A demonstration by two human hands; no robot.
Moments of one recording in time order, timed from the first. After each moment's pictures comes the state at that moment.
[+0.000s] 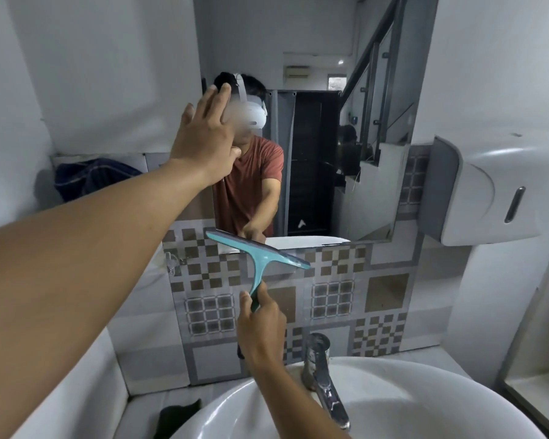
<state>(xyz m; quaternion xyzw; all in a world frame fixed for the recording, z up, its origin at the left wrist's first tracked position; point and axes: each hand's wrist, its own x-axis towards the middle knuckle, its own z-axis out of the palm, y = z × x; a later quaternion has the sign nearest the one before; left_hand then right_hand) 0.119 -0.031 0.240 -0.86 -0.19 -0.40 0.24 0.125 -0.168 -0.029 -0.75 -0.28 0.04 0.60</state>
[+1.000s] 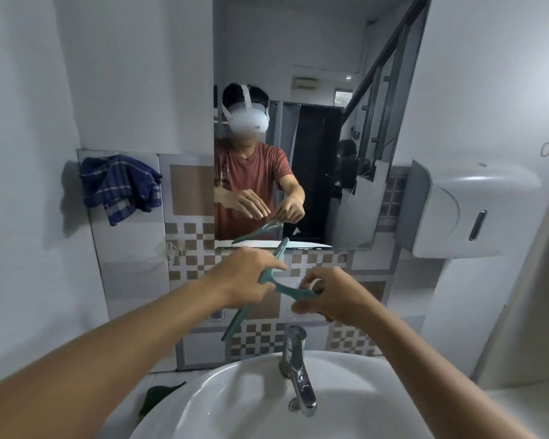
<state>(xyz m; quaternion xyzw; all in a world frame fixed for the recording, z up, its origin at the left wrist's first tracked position) 0.063 -0.162 0.103 -0.97 -0.07 -0.20 -0.11 0.202 -0.320 0.085 -0.83 -0.45 0.13 0.30</state>
